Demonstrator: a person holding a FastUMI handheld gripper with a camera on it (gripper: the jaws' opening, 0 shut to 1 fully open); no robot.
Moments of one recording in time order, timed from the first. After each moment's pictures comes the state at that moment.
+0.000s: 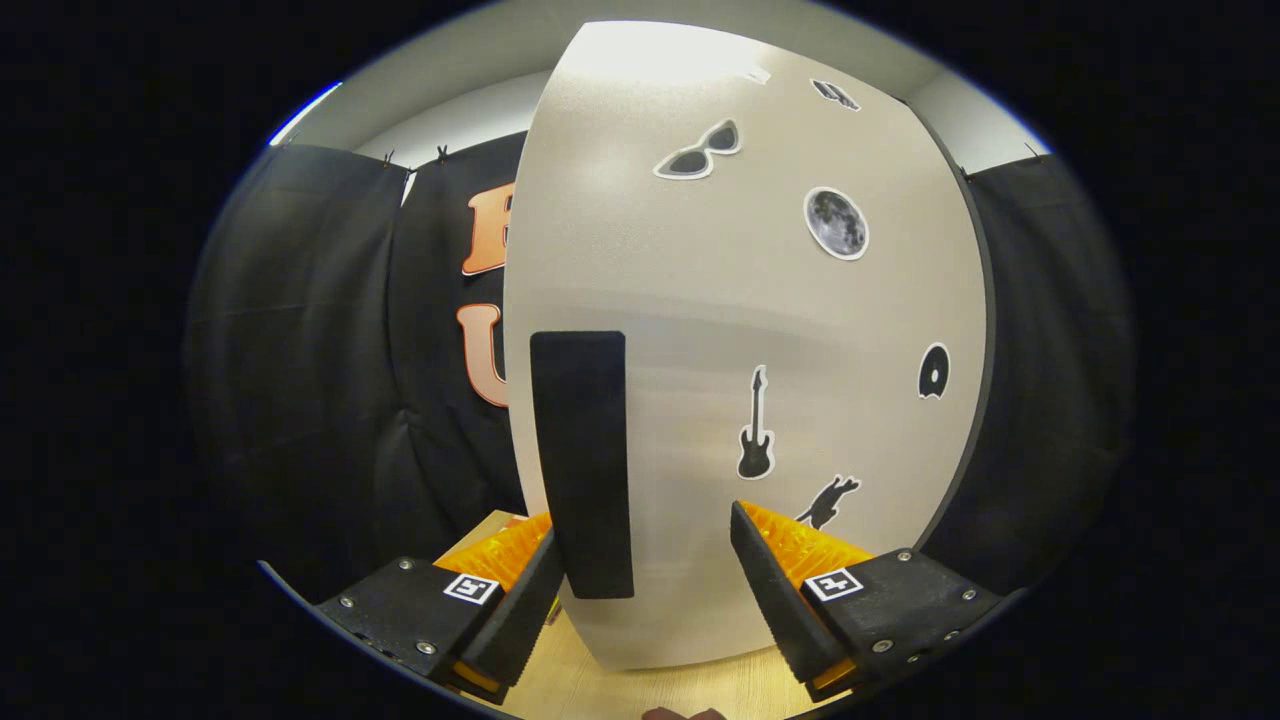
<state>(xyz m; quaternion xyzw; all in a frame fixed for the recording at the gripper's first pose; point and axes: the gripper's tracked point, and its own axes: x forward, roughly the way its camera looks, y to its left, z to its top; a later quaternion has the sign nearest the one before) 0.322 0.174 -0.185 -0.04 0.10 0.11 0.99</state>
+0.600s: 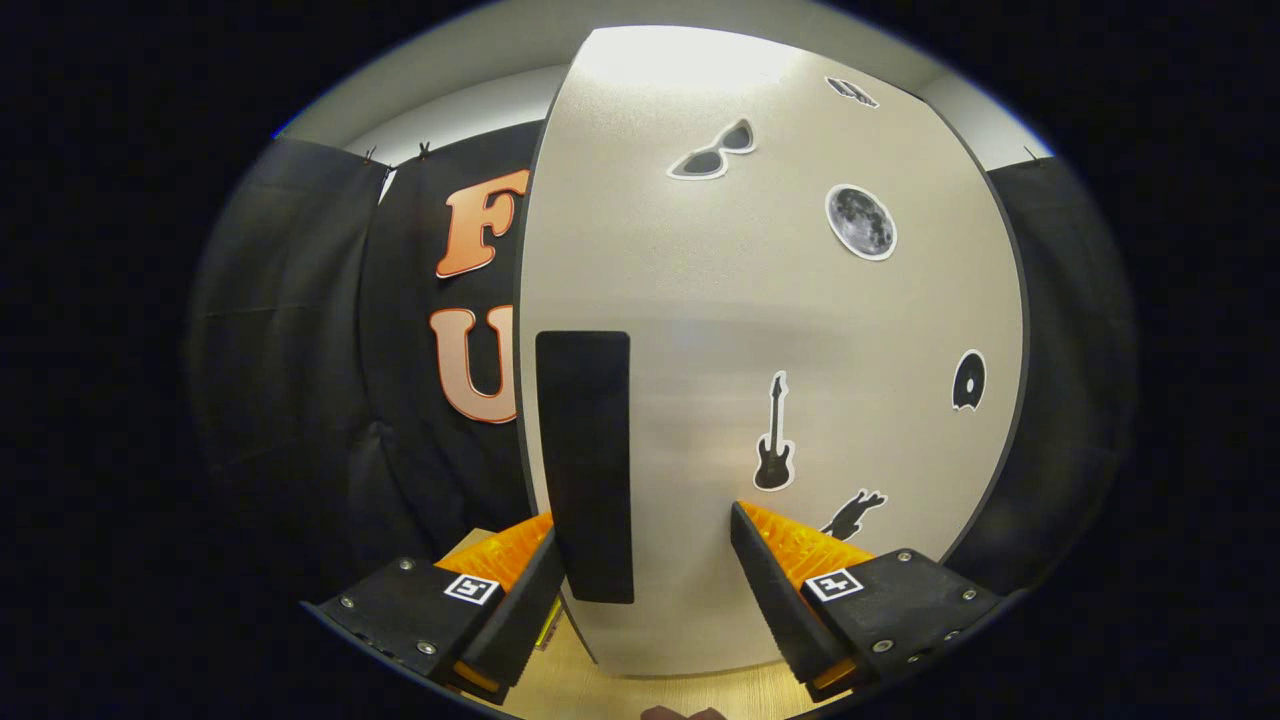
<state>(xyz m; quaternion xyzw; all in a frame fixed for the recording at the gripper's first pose) 0.360 0.186 -0.187 -0.04 0.09 0.07 0.99</state>
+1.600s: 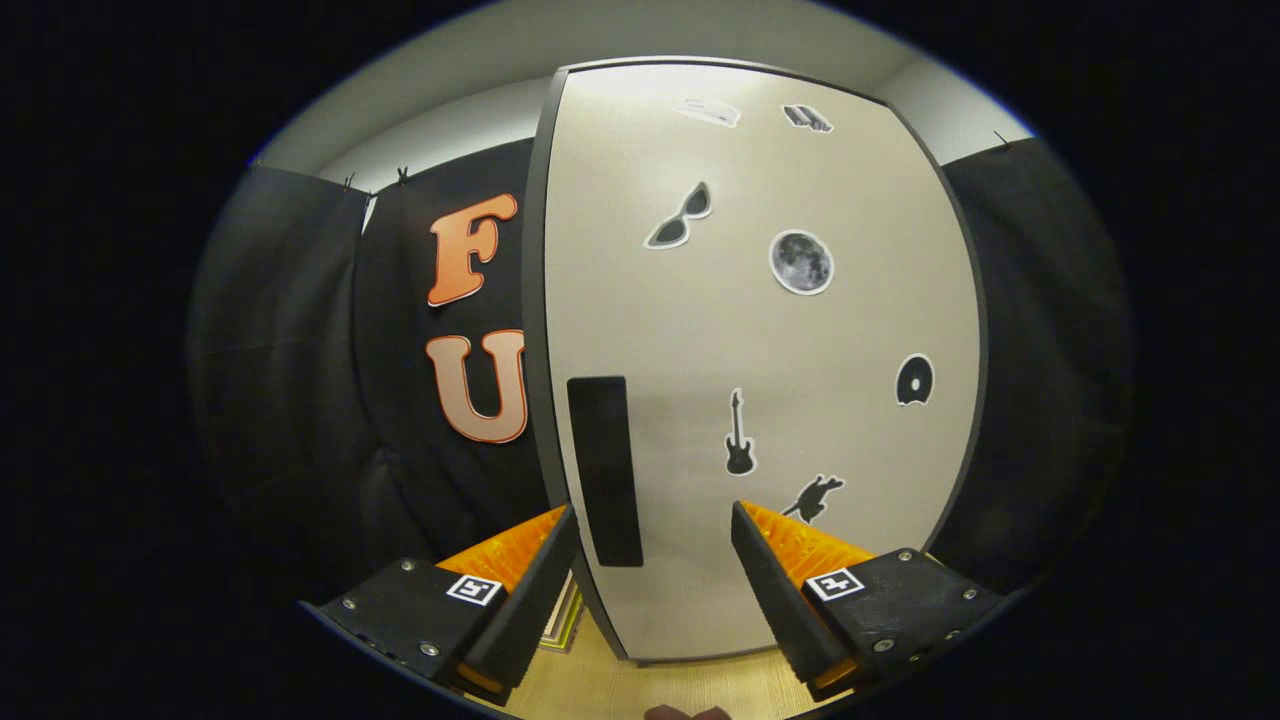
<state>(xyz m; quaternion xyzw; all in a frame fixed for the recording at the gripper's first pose) 0.302 0.175 -0.158 0.00 0.09 0.04 0.99</state>
